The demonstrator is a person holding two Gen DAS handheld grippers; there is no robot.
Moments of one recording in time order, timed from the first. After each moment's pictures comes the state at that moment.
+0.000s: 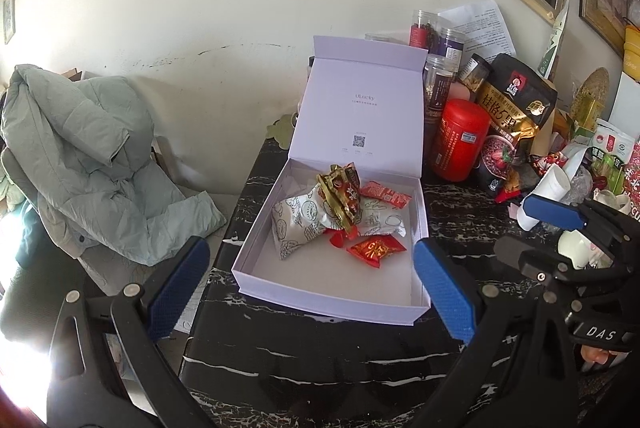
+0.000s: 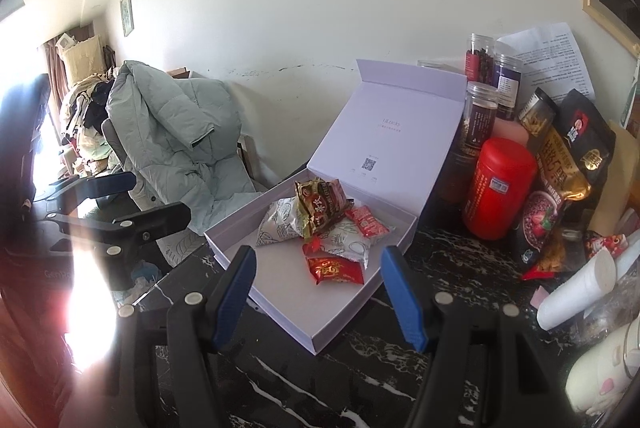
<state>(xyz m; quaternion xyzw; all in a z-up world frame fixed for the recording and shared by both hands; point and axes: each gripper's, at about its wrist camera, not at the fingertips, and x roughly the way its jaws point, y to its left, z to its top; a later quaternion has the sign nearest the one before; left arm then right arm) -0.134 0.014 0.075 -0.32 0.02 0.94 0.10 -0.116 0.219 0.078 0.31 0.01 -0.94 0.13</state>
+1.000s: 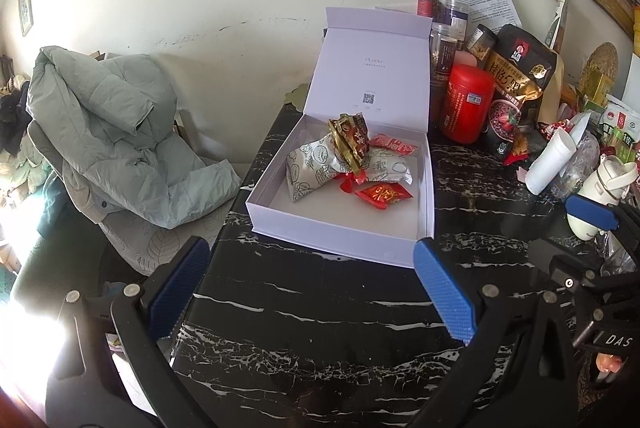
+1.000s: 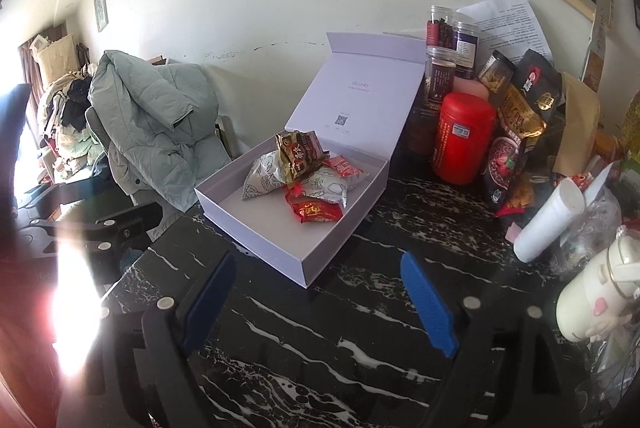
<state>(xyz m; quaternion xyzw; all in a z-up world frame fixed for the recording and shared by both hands) -0.080 0.018 0.054 -0.36 0.03 0.93 0.06 -0.053 0.229 0.057 0.34 -0.01 -0.94 0.07</state>
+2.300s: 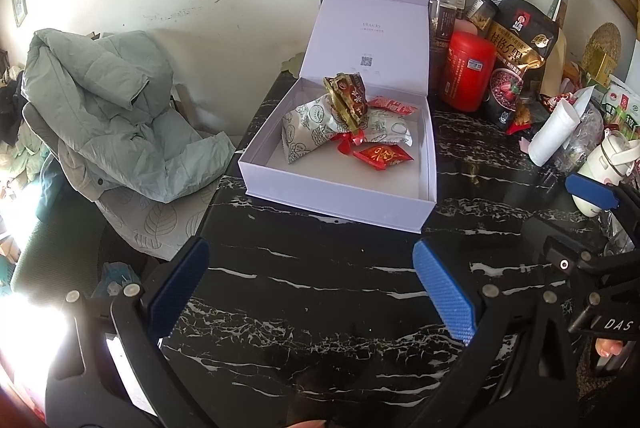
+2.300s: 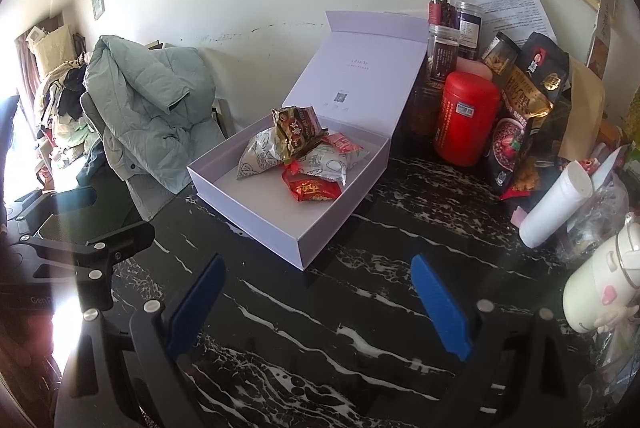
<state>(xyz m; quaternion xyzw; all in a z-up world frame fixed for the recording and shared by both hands) -0.073 0.021 0.026 -0.39 0.04 0.92 0.06 -0.058 0.224 0.035 0.36 0.00 -0.93 0.07</state>
